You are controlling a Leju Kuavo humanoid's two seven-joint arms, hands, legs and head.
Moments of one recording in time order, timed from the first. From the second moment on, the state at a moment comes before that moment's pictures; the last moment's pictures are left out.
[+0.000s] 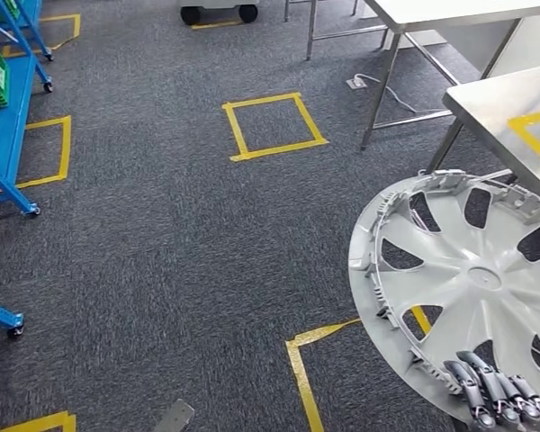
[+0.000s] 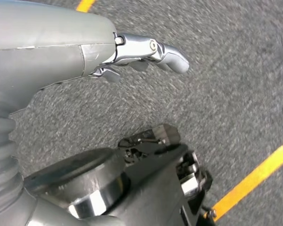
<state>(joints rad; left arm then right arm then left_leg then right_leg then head) -0.07 -0.25 0.92 -0.21 -1.43 0.08 -0.40 0.58 0.10 -0.11 -2.12 1.57 -0.68 -0.63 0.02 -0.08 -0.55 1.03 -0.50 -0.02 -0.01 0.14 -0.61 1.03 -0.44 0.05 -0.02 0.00</state>
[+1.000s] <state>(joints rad) -0.07 -0.25 0.89 -0.20 -1.42 0.06 -0.41 0.60 0.13 -0.16 -2.13 1.57 -0.68 -0.66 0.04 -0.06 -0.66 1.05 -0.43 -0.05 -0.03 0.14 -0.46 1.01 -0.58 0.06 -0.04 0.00</state>
